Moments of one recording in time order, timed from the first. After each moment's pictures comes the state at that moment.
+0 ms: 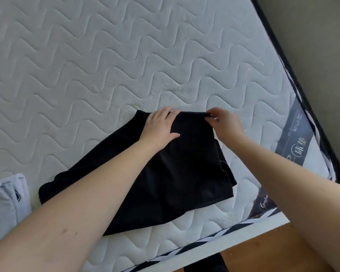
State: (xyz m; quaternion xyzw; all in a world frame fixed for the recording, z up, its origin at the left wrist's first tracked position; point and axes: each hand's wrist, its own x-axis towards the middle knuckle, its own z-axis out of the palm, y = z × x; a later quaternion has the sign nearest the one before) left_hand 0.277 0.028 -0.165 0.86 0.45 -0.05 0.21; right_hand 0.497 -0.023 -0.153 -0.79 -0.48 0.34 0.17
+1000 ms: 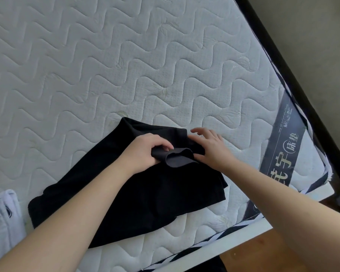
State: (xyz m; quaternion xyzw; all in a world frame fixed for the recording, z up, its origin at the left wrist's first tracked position) left_hand 0.269 -0.001 -0.116 0.79 0.40 0.02 0.47; right_hand 0.508 -0.087 -0.186 -0.66 -0.67 0.32 0.09
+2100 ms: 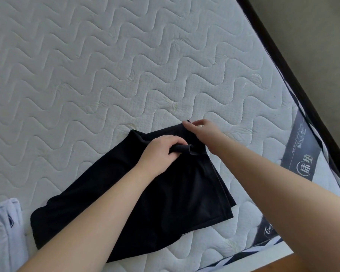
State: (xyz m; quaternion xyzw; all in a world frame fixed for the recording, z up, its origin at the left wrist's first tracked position) left_hand 0.300 0.021 -0.129 0.77 0.45 0.08 0.45; right_hand 0.484 0.026 -0.169 -0.76 -0.26 0.55 0.22
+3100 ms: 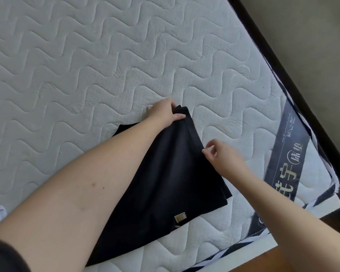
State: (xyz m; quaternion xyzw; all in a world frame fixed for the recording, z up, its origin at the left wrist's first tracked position) left_hand 0.375 0.118 -0.191 0.75 0.57 -0.09 0.32; right_hand 0.523 -0.078 -0.180 -0.80 -0.46 0.37 0.04
